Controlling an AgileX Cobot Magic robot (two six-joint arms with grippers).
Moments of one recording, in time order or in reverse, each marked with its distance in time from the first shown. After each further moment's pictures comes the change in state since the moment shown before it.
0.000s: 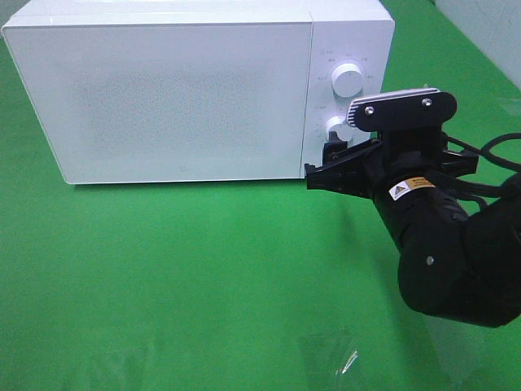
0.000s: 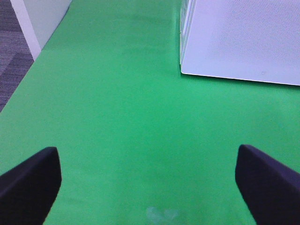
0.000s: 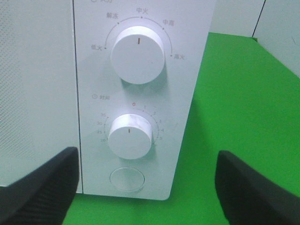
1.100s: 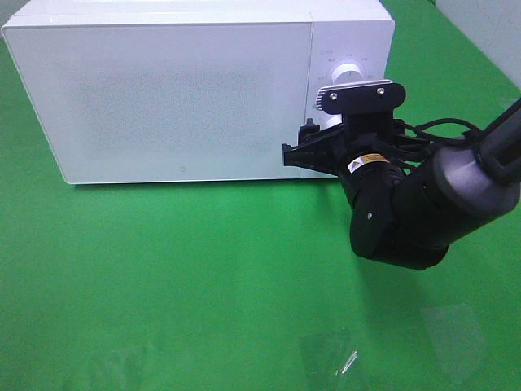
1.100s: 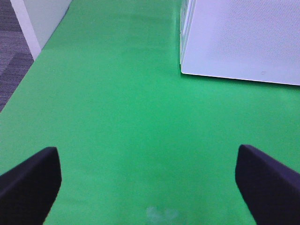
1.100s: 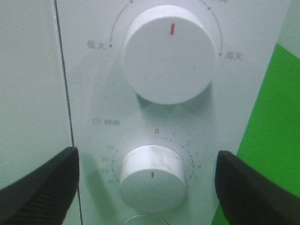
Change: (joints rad) left arm 0.000 0.000 0.000 0.000 0.000 0.000; right arm -0.109 0.210 -0.232 -0.108 0.046 0.035
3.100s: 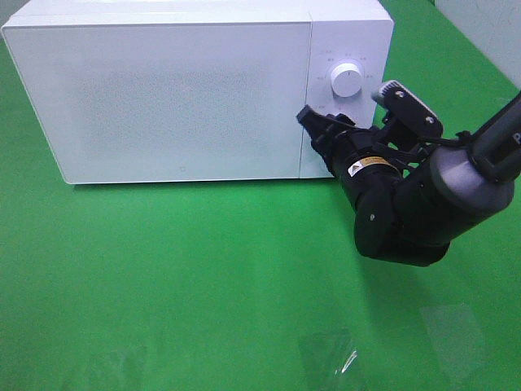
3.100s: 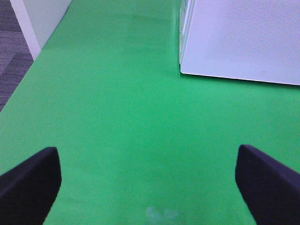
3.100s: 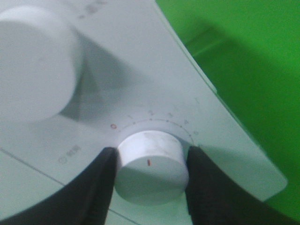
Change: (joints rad) left arm 0.000 0.000 0.000 0.000 0.000 0.000; right arm -0.036 0.031 -0.014 -0.083 0.016 0.953
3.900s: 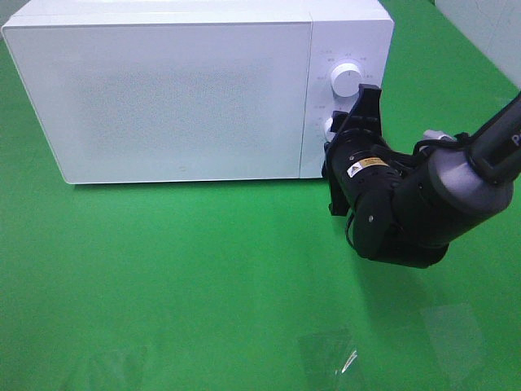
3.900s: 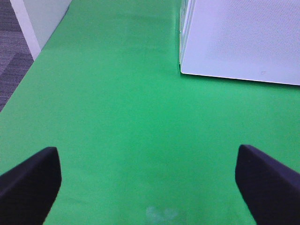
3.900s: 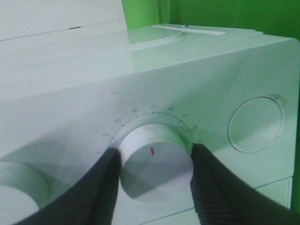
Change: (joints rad) left arm 0.000 0.000 0.000 0.000 0.000 0.000; right arm 0.001 0.001 0.001 0.010 -0.007 0.845
